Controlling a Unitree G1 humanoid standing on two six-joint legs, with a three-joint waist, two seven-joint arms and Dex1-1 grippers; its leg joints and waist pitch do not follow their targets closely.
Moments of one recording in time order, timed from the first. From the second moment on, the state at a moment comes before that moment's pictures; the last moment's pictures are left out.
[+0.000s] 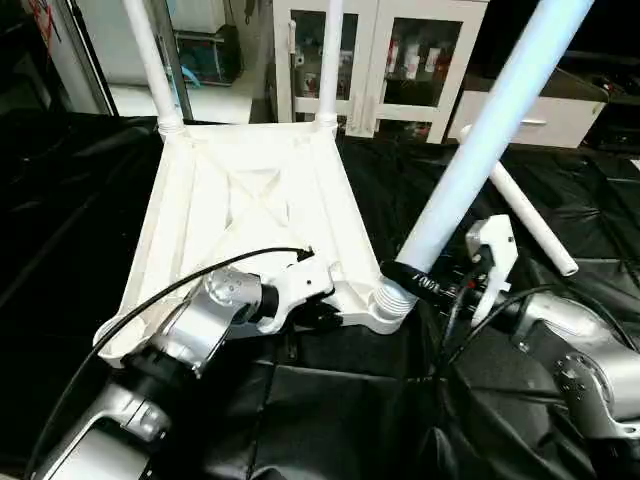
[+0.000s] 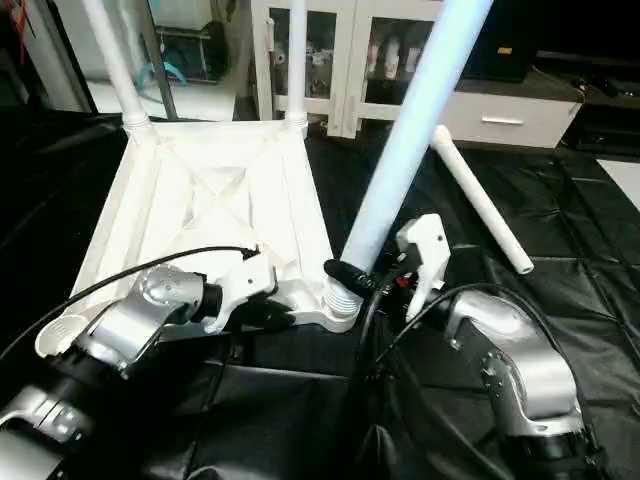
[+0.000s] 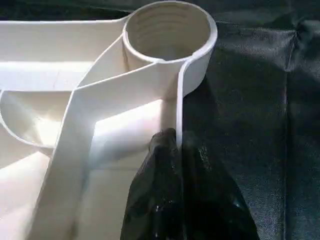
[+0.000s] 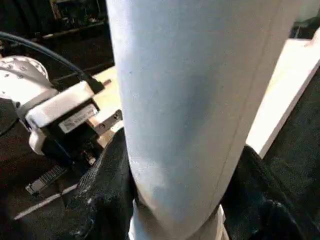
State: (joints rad) left arm -0.54 0.34 -0.43 0.39 0.06 0.26 -1.06; right arm -0.22 -0.43 0.01 -0.12 0.48 0.52 0.76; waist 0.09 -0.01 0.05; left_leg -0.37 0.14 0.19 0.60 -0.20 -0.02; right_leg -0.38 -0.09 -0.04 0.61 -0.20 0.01
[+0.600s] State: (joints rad) left arm -0.51 0.38 -0.47 0.25 0.07 0.38 -1.14; right arm -0.32 -0.51 0.13 0.02 0.46 0.63 0.92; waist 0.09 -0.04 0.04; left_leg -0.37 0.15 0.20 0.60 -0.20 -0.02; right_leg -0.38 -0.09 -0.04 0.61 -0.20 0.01
